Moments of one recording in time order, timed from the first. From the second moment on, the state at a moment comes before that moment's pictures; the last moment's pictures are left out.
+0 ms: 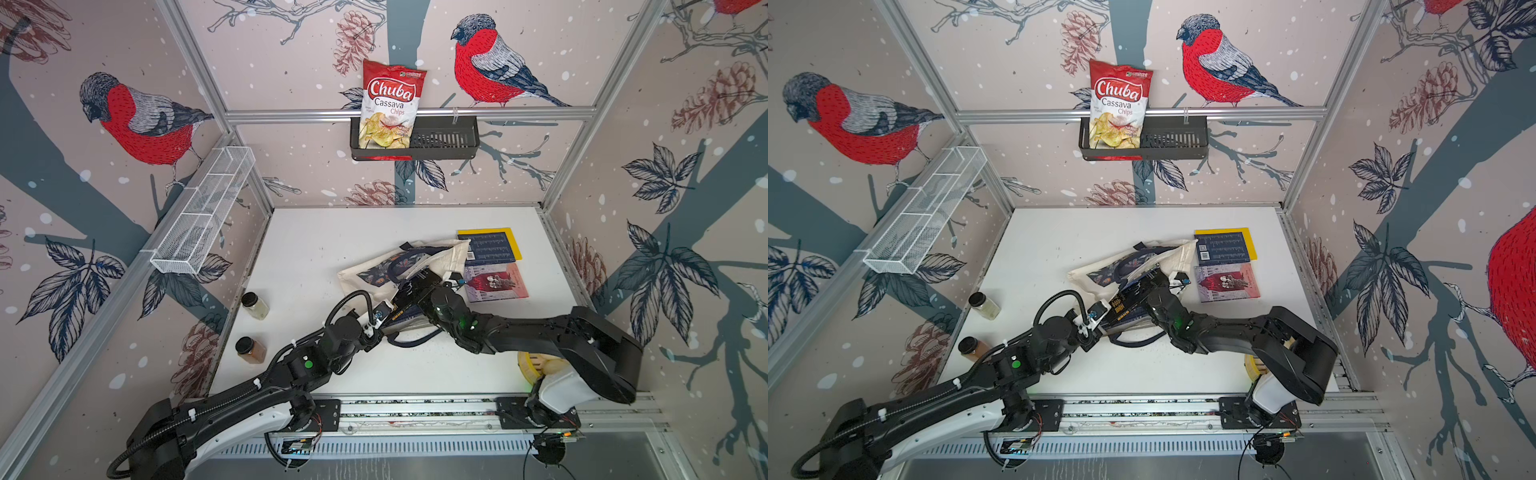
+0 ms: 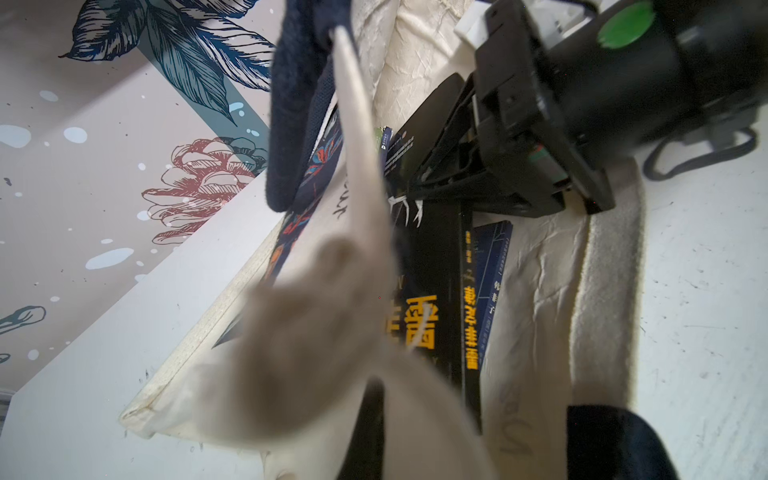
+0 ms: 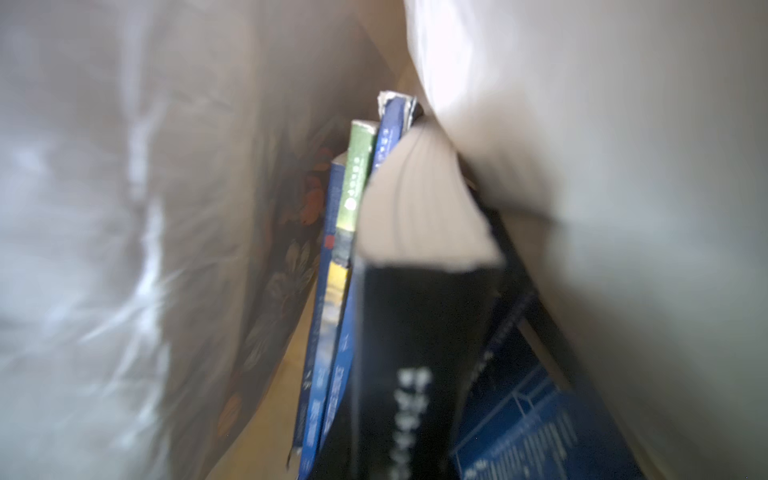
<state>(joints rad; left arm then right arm) -0.96 0.75 0.35 0.00 -0.32 0.27 1.01 1.49 0.61 0.44 0.35 1.39</state>
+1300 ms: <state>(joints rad) -0.96 0.75 0.35 0.03 -0.39 0.27 0.06 0.98 0.69 0.18 0.00 1.02</state>
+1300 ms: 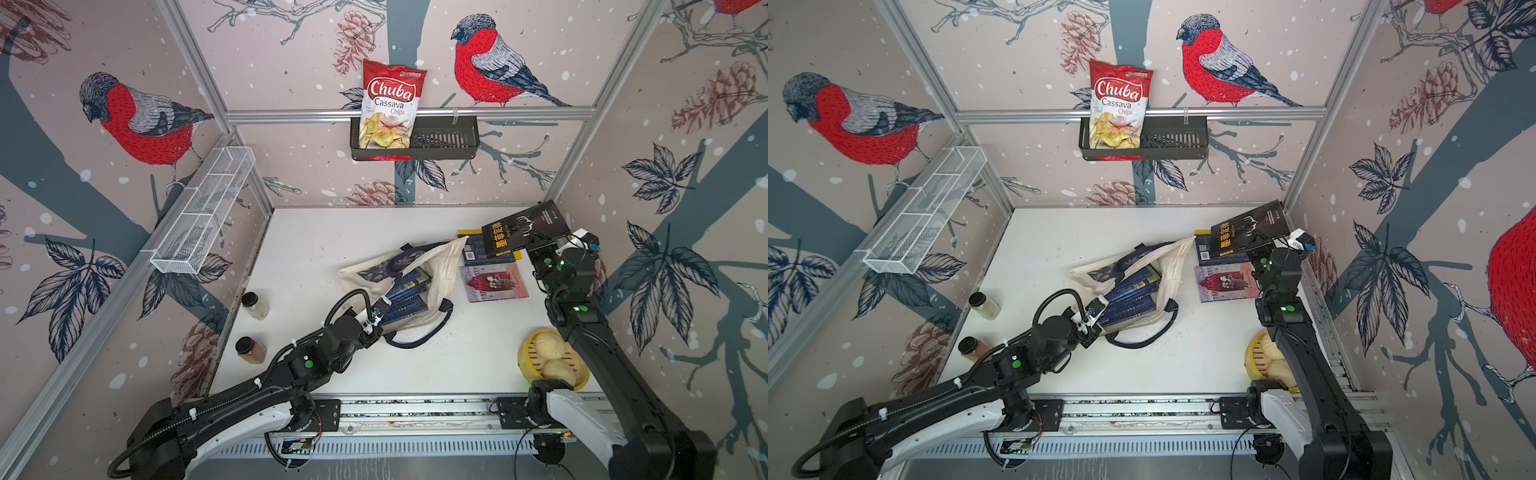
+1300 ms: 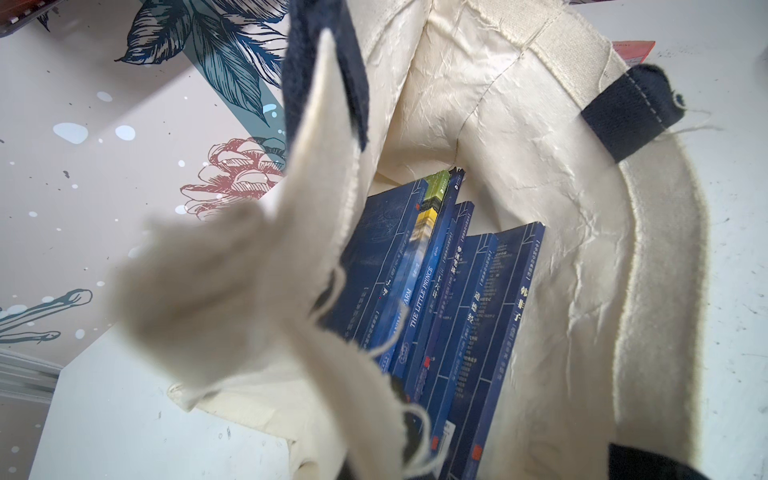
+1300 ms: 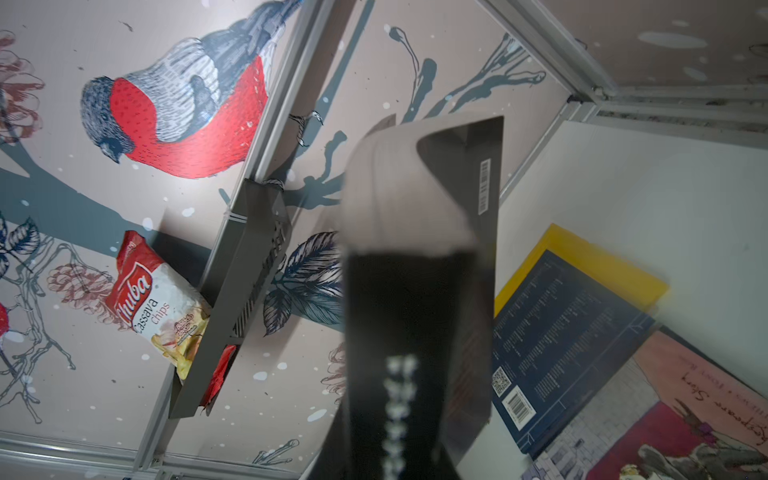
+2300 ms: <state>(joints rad) -0.96 0.76 0.34 0.03 -0.34 0.27 0.02 1.77 0.79 0.67 -0.14 1.18</state>
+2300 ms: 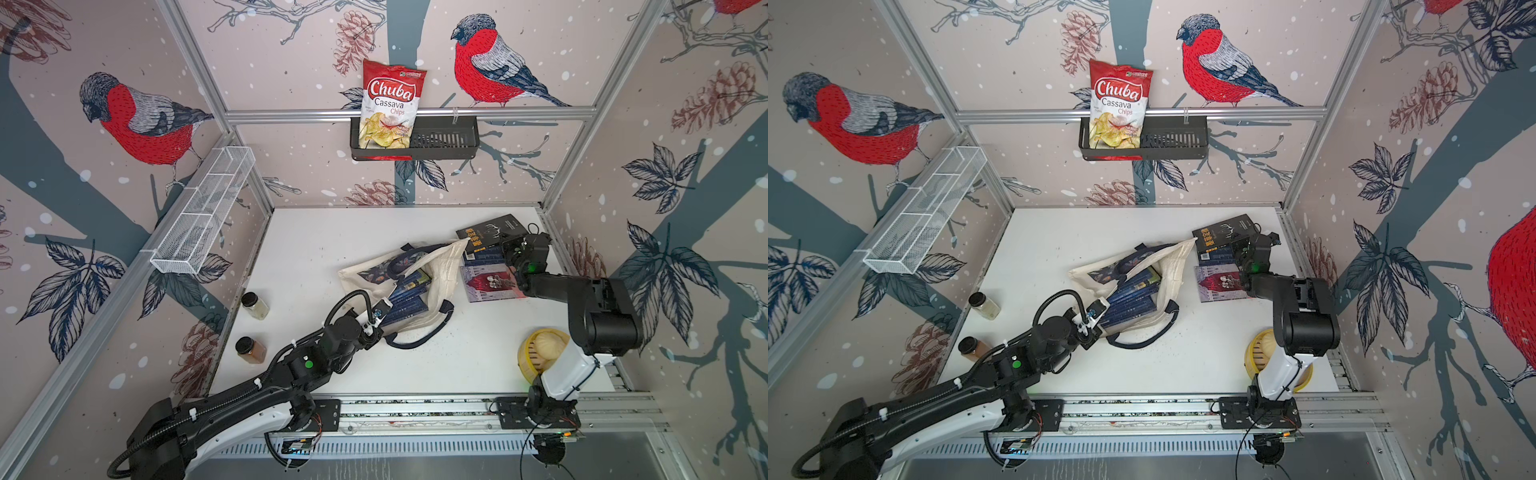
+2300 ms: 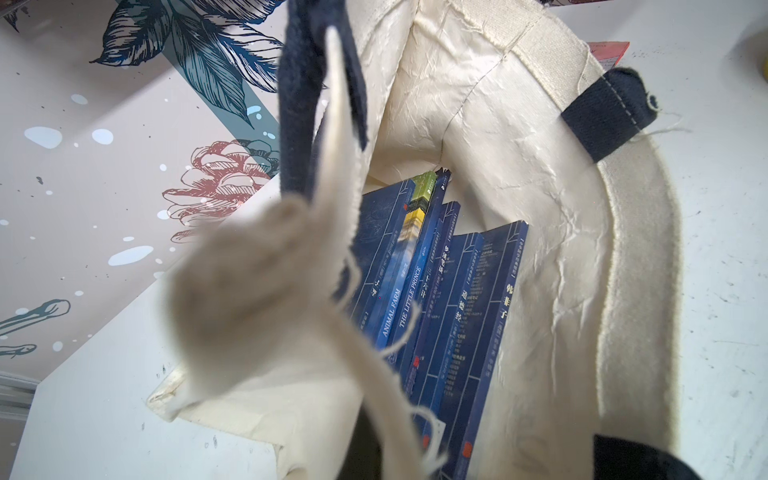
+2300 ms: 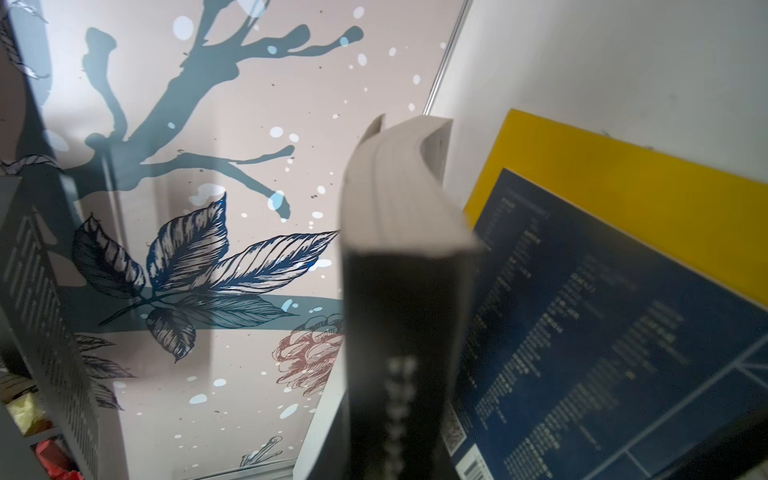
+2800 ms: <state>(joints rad) -0.96 0.76 0.34 0.03 -0.34 0.27 0.04 1.84 0.74 0.69 -0.07 1.23</state>
